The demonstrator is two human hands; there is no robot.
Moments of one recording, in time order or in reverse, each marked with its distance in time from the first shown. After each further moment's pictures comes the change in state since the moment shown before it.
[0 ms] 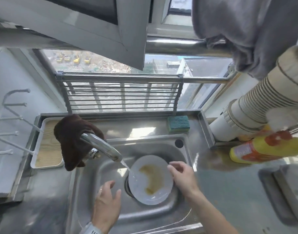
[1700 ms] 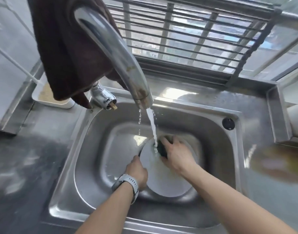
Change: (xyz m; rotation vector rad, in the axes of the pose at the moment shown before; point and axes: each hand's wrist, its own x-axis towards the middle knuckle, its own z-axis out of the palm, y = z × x) left_hand 0.084 -0.064 0.136 0.133 -0.278 -0.320; right_hand 0.124 0.086 0.123 -1.292 -0.308 -0.728
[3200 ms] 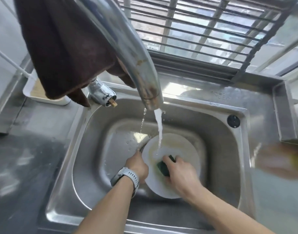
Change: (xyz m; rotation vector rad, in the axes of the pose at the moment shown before) left_hand 0.012 0.003 -0.010 -0.038 -0.077 -0.015; right_hand -0.054 -0.012 0.014 0.061 -0.043 0.001
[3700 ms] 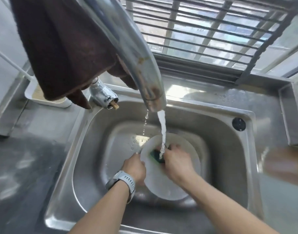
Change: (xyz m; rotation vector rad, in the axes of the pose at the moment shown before) left_hand 0.010 -0.008 -0.009 0.060 0.083 0.096; right_hand 0.047 -0.012 -0.002 -0.062 0.149 -0.055
